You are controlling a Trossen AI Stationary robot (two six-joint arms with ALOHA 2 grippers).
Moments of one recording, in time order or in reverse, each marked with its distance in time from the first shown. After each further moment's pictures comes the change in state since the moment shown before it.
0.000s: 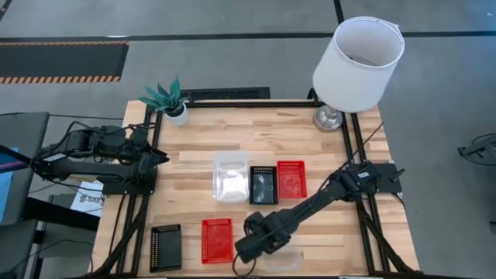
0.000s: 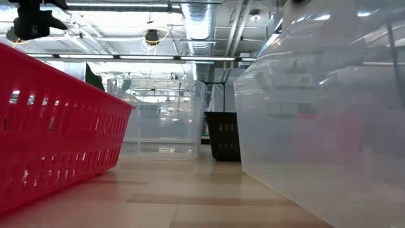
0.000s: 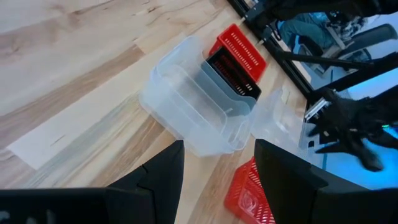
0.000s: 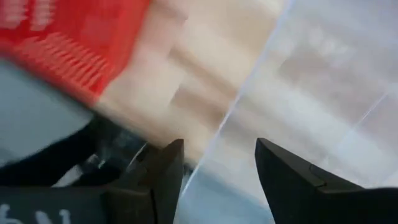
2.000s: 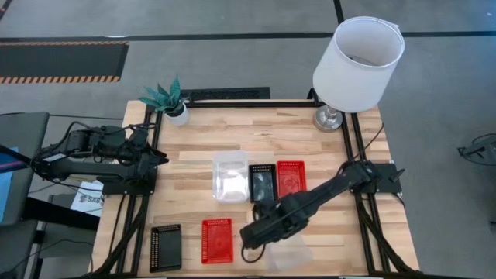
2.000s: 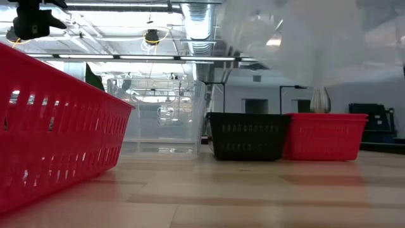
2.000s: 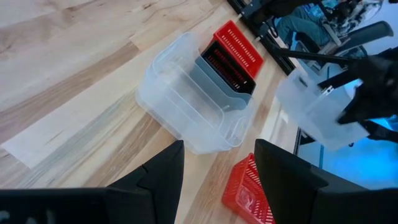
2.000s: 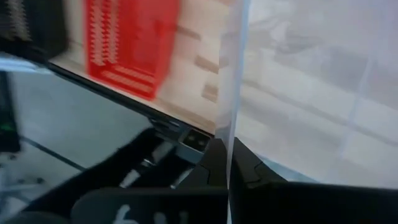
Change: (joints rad) left arm 0.000 -0.002 0.000 0.000 0.019 0.002; right arm -0.040 -0.168 0.023 -0.053 -0.008 0.198
